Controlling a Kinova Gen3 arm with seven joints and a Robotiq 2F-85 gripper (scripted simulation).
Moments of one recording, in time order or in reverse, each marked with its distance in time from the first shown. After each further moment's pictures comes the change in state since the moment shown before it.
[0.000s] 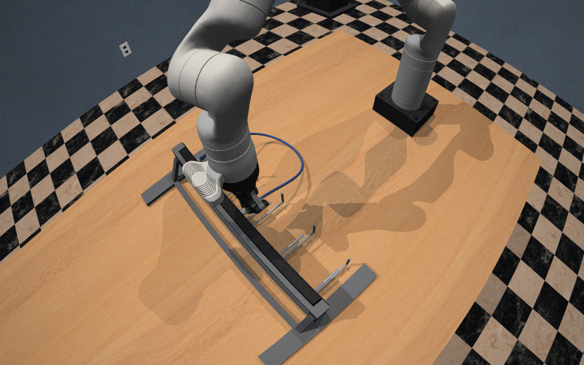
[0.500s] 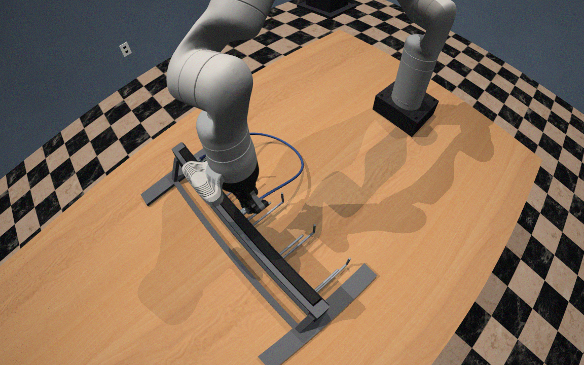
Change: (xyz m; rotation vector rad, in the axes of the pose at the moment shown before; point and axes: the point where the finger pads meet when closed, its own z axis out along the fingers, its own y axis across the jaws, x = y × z) arm 0.000 0.000 0.000 0.000 -0.003 0.001
